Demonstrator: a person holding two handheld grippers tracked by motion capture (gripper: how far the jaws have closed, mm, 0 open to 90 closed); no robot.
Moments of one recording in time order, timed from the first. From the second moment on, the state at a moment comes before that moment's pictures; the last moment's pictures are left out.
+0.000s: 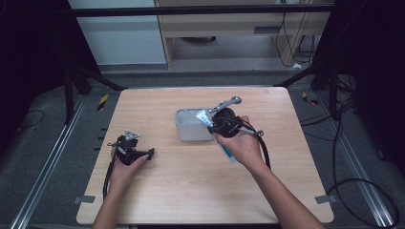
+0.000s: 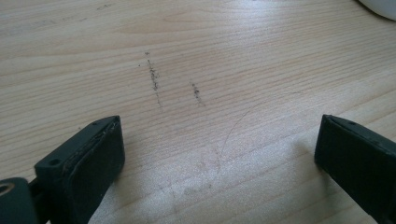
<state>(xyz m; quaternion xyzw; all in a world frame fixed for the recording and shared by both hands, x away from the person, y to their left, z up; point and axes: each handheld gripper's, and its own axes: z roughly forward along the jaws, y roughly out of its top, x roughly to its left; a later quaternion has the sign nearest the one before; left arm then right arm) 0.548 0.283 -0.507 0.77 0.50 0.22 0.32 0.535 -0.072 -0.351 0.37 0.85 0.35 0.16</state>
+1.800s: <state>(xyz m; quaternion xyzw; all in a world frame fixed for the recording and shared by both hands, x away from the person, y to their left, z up) 0.549 0.282 -0.507 0.77 0.51 0.22 0.32 0.580 -0.030 -0.283 0.39 0.76 0.46 0.24</state>
